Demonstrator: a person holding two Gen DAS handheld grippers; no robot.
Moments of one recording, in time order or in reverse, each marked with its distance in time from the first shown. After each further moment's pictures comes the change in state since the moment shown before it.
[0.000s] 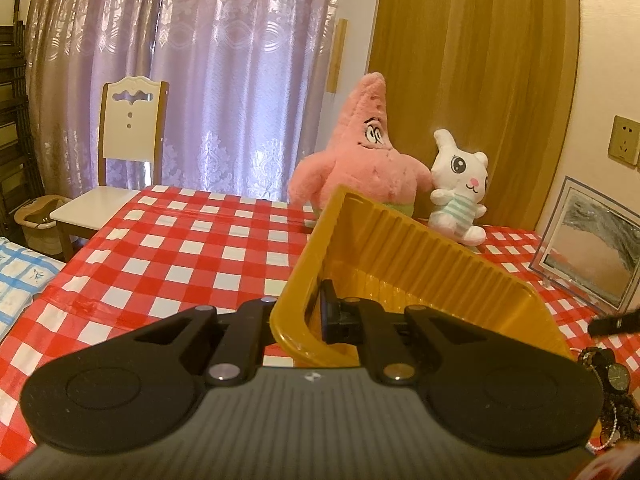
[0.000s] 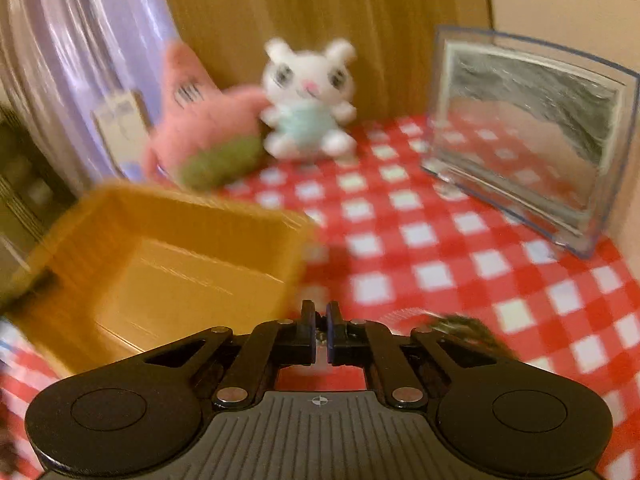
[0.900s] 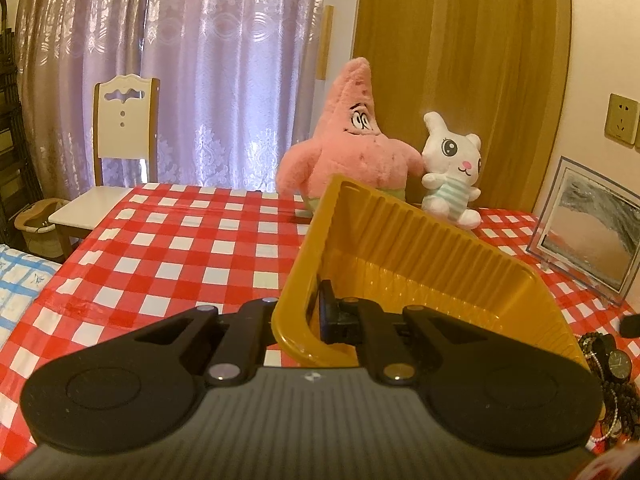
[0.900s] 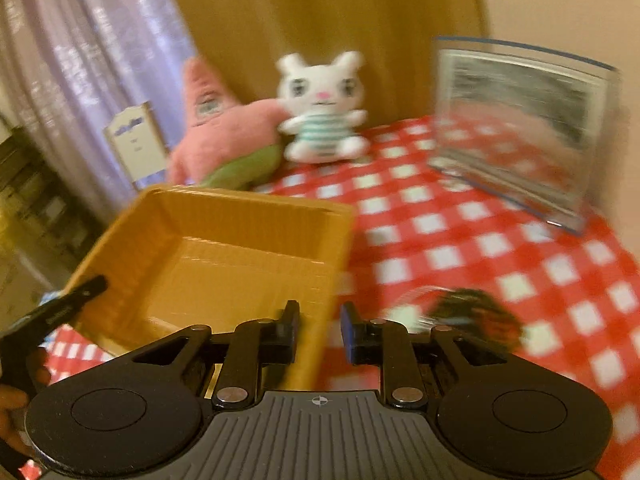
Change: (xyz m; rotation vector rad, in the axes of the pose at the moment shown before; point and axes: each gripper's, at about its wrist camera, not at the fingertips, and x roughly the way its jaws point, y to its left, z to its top) left arm 0.005 -0.014 0.002 0.046 0.041 0.002; right arm -0.043 -0.005 -0.016 0.043 0.003 -0.089
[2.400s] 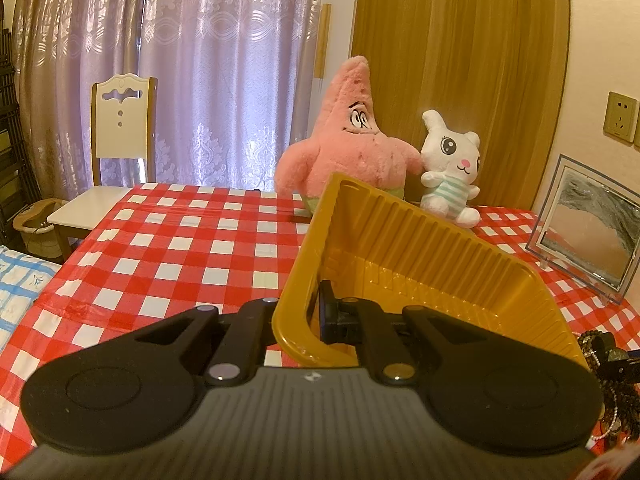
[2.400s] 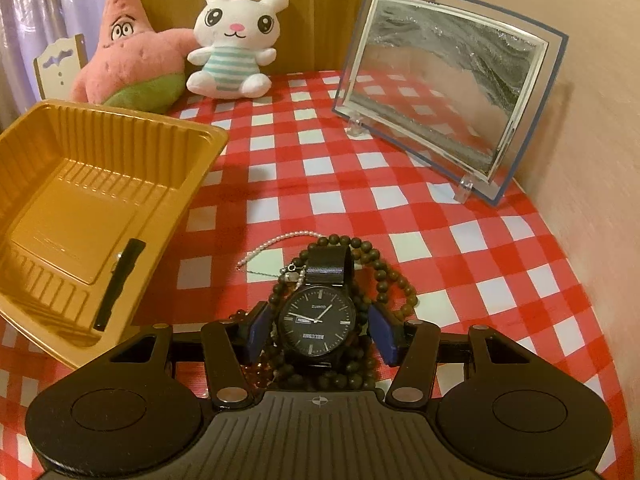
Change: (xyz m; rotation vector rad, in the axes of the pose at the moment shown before) left arm 0.001 0.001 0.001 0.006 0.004 -0.006; right arm 0.049 -0.031 -0.032 -0.155 0.092 -0.257
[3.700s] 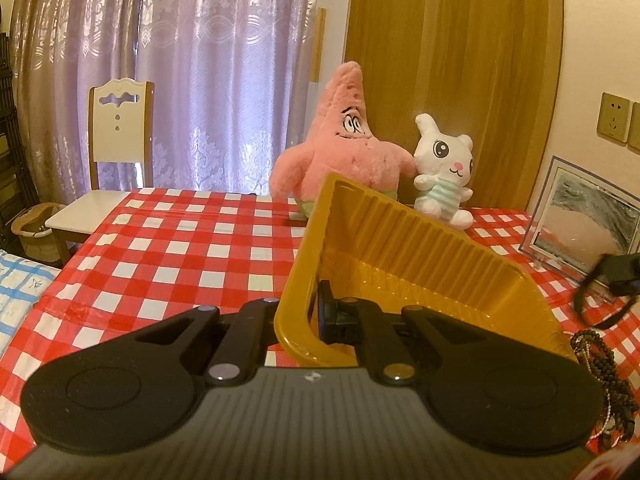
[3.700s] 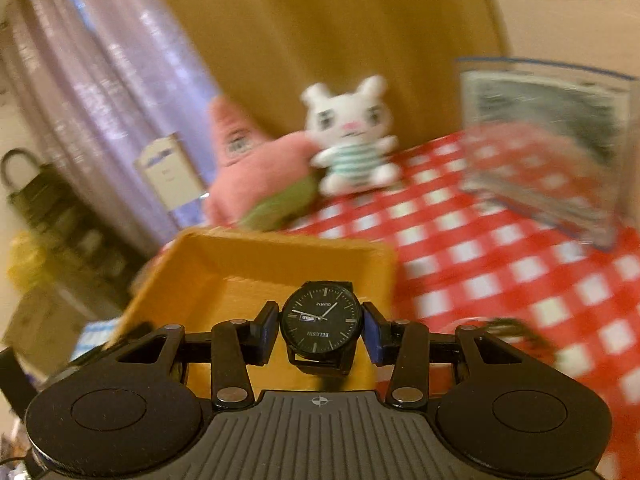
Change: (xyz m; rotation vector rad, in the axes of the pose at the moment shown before) left arm -0.008 -0.005 0.001 0.006 -0.009 -0.006; right arm -0.054 0.045 0.064 0.170 -0.119 0.486
